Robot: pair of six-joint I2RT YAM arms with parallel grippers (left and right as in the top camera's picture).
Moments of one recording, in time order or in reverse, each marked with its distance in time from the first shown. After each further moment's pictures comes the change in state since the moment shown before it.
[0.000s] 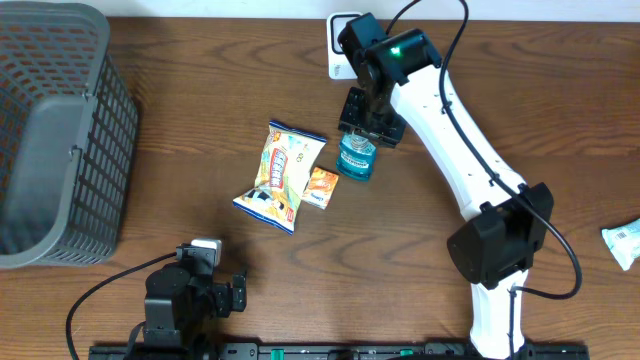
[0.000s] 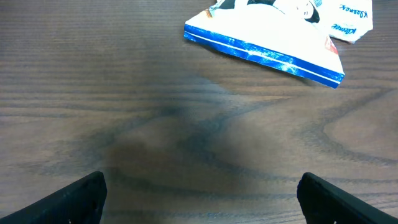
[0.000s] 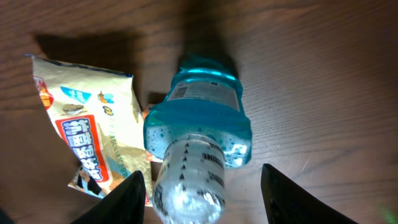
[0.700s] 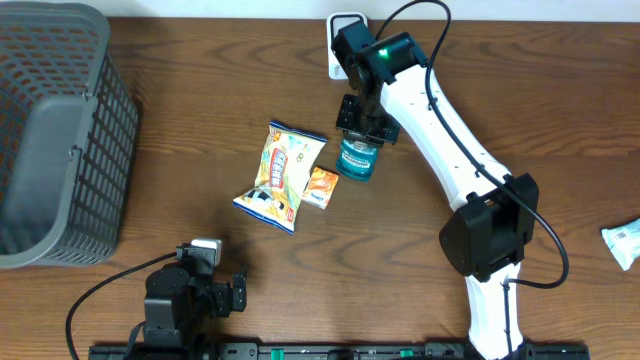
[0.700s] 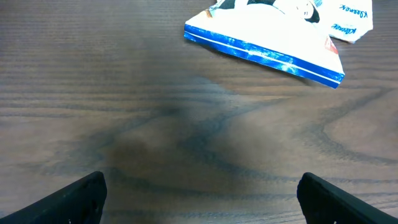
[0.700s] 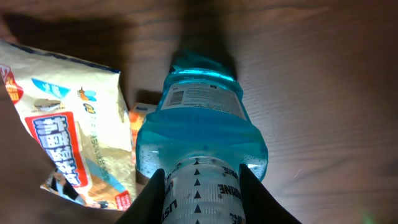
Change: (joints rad) left arm 0.000 0.000 0.000 0.000 0.000 0.000; right arm 0.006 0.055 0.005 -0.004 0.006 -0.074
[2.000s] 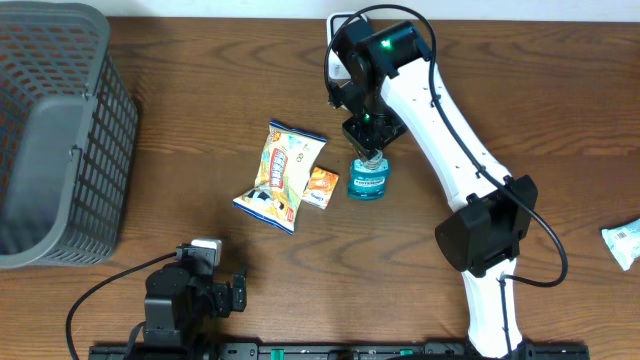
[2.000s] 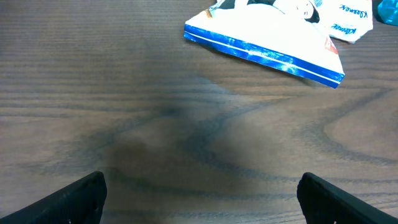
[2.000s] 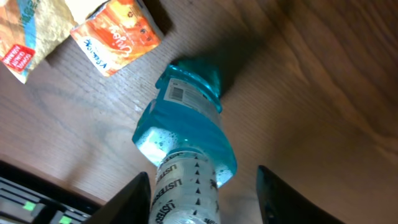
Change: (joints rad) left arm 0.000 0.000 0.000 0.000 0.000 0.000; right arm 0.003 0.031 0.132 -0.222 0.026 -0.936
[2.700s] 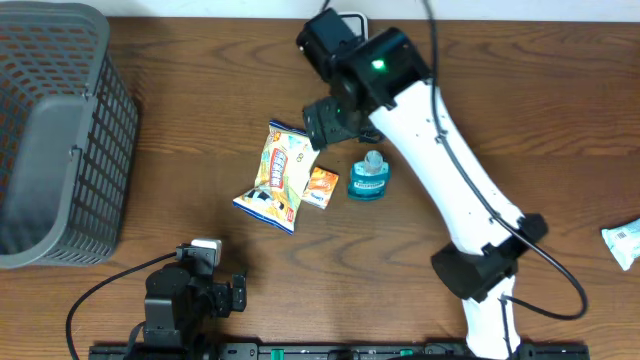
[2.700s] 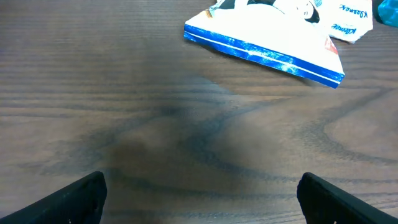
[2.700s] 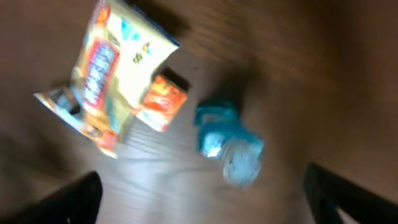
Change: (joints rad) left arm 0.000 0.000 0.000 0.000 0.000 0.000; right arm 0.148 -0.100 0.198 -0.002 0.137 0.638
